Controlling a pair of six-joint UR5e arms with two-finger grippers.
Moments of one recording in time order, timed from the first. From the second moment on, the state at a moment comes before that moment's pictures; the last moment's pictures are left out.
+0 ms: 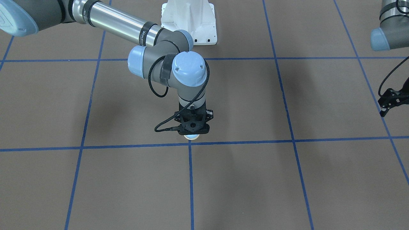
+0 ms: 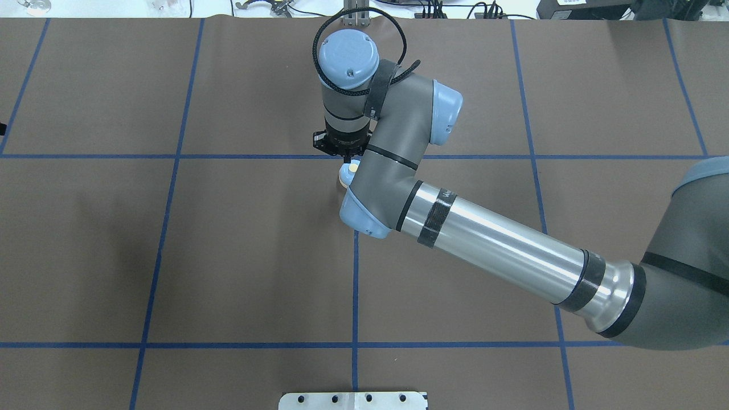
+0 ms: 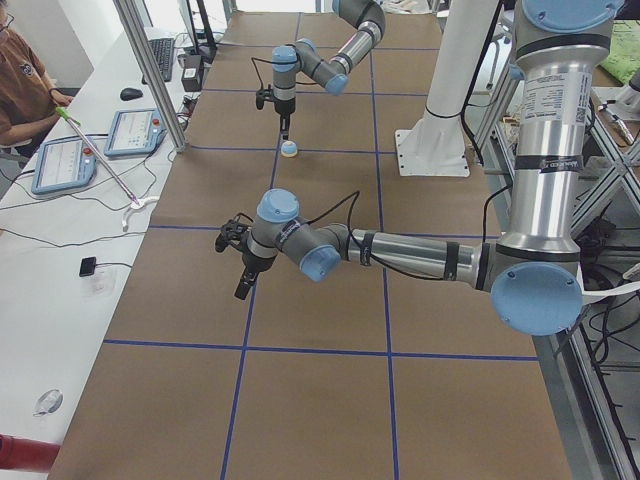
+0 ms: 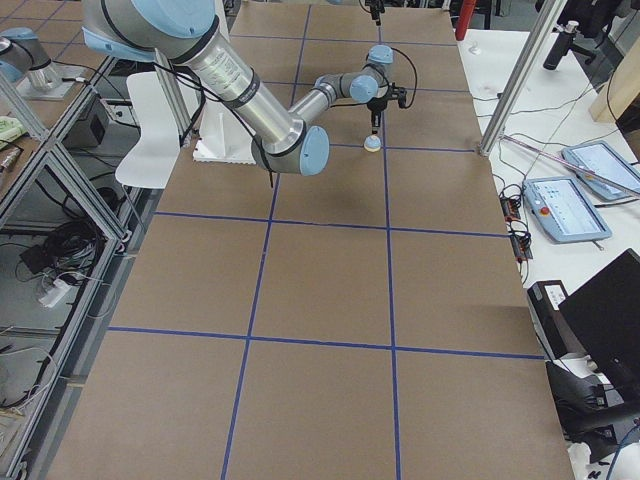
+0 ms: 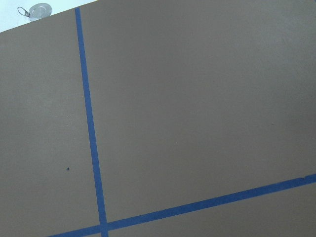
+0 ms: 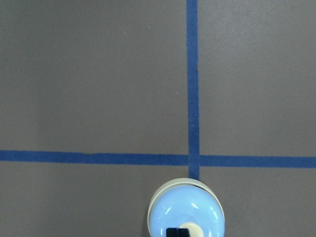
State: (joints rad) left arm -1.24 -1.58 -1.63 -2.16 -2.04 -0.40; right arm 0.63 -0.54 1.21 -1.49 1.94 1.12
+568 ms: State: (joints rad) left arm -1.31 -1.55 -1.63 -2.14 -2.13 -0.35; right arm 0.82 -0.83 1.66 -1.68 2.09 0.94
